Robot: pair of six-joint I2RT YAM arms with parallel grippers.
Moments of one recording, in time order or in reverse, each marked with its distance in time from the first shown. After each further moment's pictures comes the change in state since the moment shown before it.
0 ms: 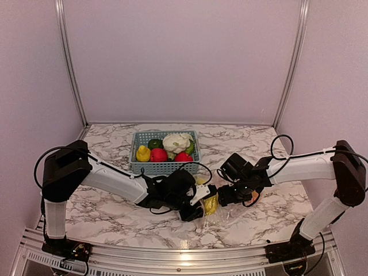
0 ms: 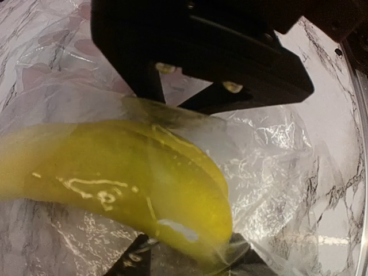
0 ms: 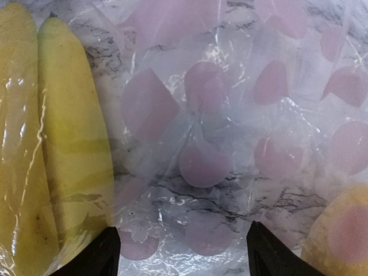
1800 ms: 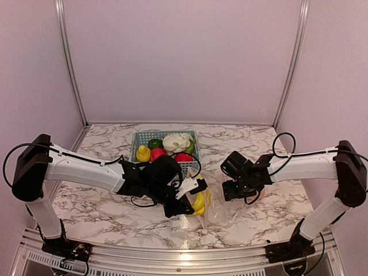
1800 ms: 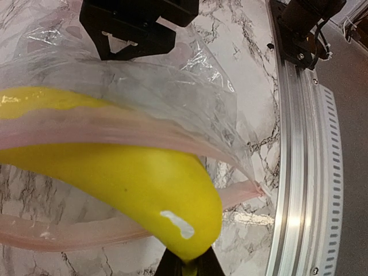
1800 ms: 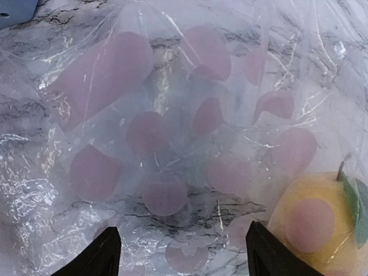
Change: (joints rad) left arm 0.038 -0.246 -0.048 -0.282 0.185 -0.030; right arm 0.001 -0.011 0.029 -0.063 0.201 0.060
